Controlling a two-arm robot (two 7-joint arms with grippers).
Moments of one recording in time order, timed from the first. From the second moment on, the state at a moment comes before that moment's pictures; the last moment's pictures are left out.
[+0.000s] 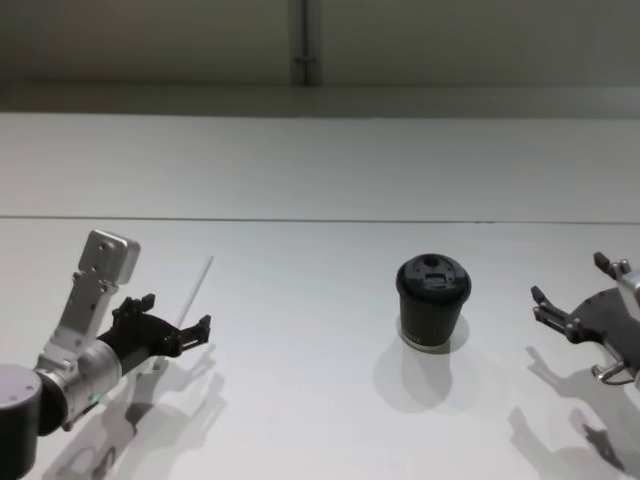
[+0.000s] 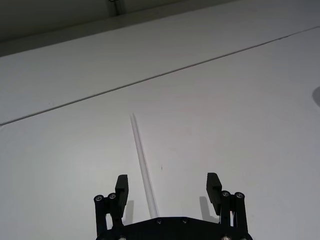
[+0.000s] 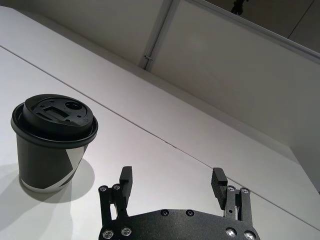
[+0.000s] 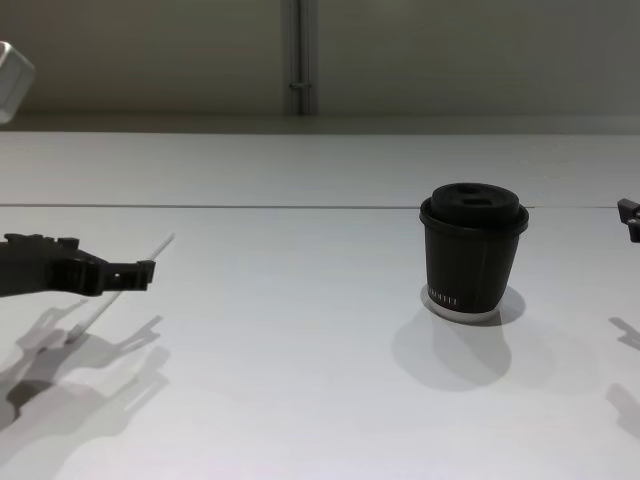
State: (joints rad) left arm -0.29 0.52 0.36 -1.35 -0.38 0.29 -0.19; right arm 0.20 0.60 -0.45 -1.41 0.25 -0.12 -0.03
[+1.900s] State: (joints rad) left arm -0.44 0.40 0.30 -1.07 -0.34 0.40 -0.31; right arm 0.20 0.60 -0.45 -1.41 0.25 -0.12 -0.03
